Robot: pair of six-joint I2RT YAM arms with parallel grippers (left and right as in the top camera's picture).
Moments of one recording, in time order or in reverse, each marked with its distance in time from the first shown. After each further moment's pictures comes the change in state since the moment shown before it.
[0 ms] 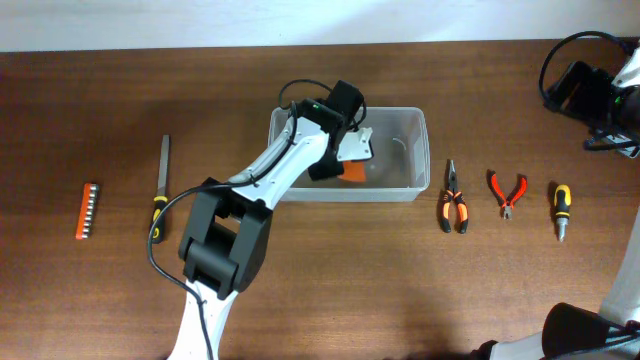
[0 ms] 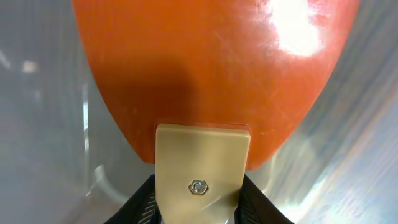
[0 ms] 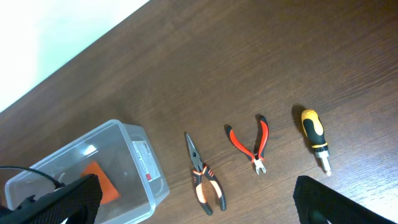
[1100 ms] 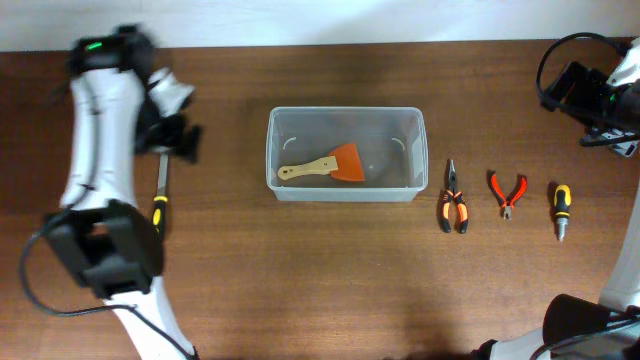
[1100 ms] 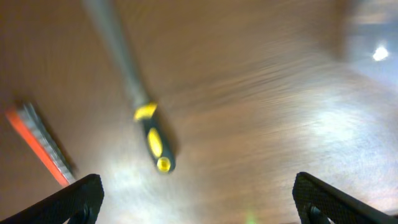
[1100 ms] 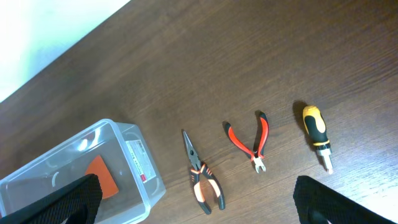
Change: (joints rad) left arm 0.678 -0.145 0.237 -0.644 0.153 -0.525; right arm 0.000 0.037 0.000 -0.002 0.000 0.000
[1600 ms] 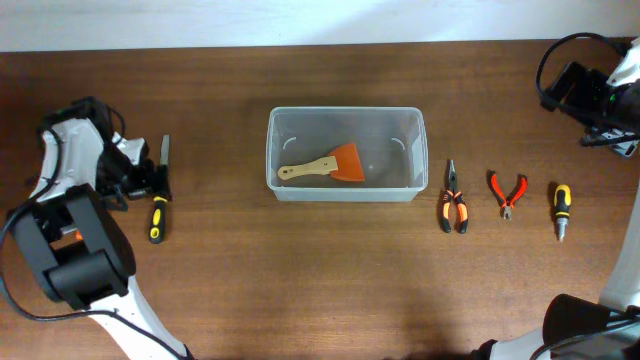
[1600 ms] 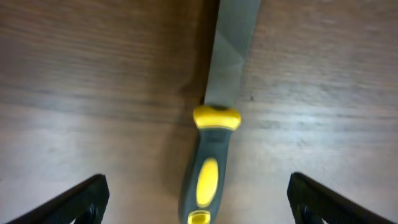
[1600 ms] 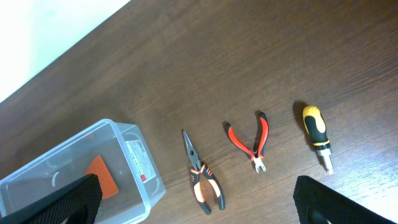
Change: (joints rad) left arm 0.213 0.000 -0.488 0.409 0.037 -0.113; right arm 0.000 0.000 0.000 0.000 0.000 0.000
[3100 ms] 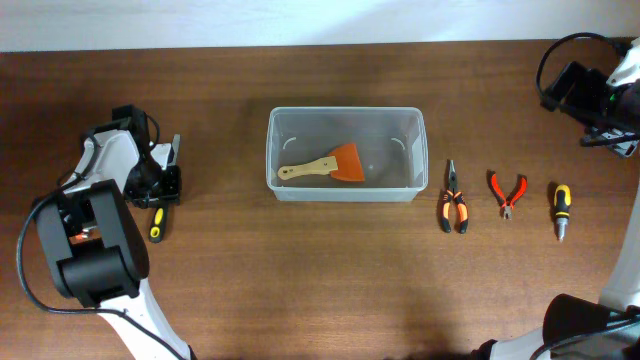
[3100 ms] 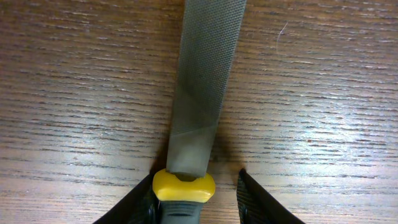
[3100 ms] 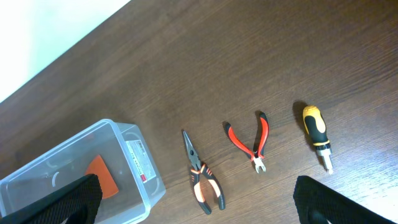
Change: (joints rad) left arm -0.108 -0.018 -0.166 0.237 -0.076 -0.043; right arm 0.000 0.000 0.000 0.000 0.000 0.000
